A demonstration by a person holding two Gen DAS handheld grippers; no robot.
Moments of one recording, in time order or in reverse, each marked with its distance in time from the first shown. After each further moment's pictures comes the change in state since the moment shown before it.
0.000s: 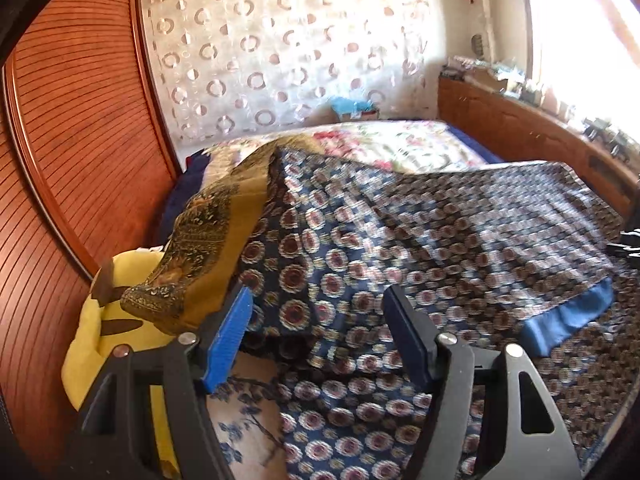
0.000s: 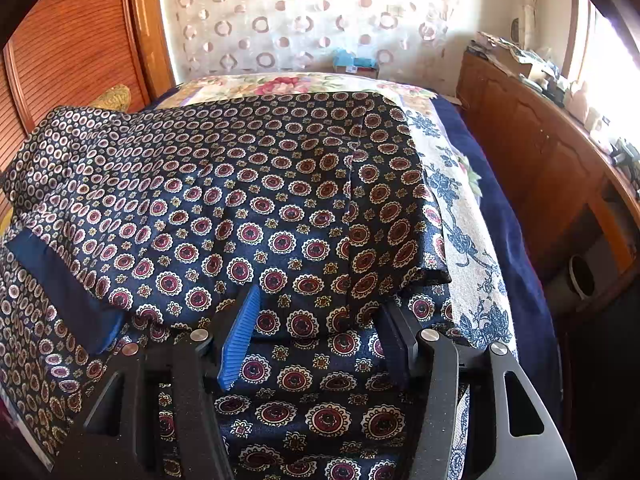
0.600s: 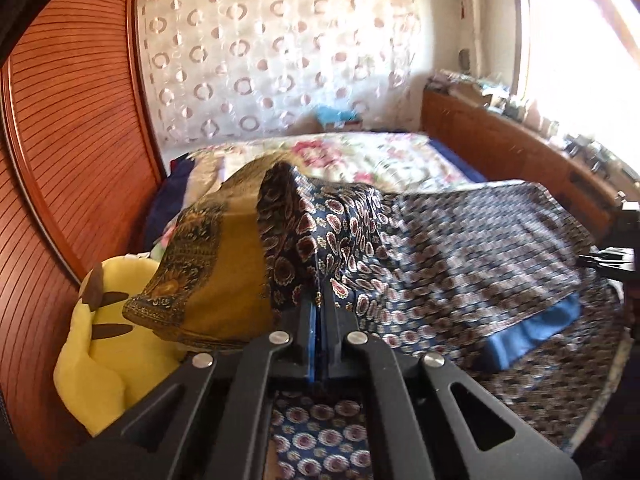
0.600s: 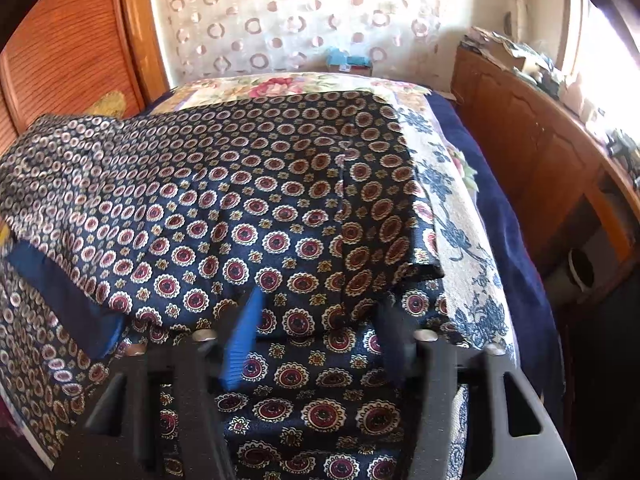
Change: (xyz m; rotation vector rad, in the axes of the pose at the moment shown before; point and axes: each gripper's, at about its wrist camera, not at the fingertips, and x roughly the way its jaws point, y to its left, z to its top) left arm -0.038 0.003 0.011 -0.033 -0.047 -0.115; right arm -0.004 -0.008 0.006 0.042 0.009 0.007
